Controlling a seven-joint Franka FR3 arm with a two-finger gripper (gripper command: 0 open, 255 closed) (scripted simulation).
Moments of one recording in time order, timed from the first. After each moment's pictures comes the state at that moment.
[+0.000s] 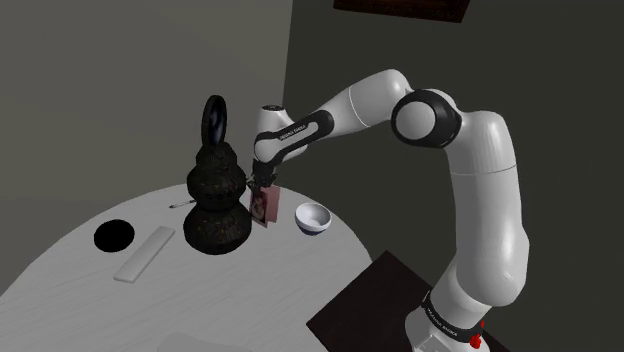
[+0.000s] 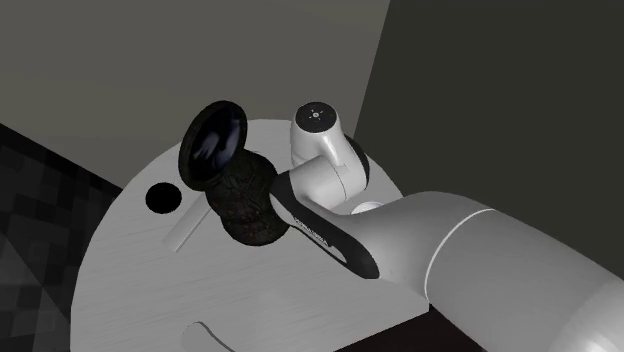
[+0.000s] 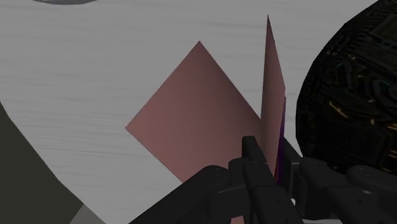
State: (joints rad) arm 0.06 0.56 0.12 -1.73 -0.07 2.36 0.18
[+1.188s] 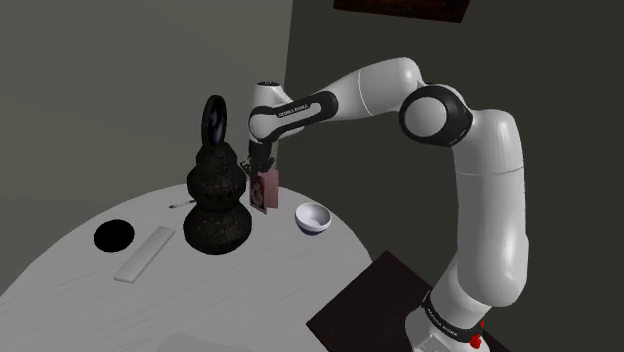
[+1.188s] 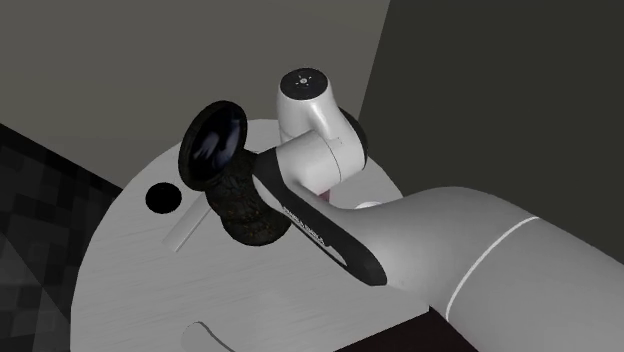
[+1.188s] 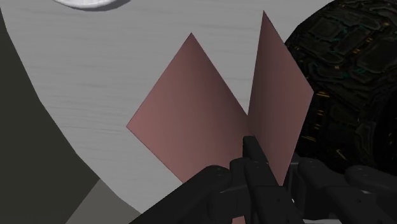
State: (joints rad) arm 0.08 0.50 0.13 -1.62 -0.06 2.18 0.20
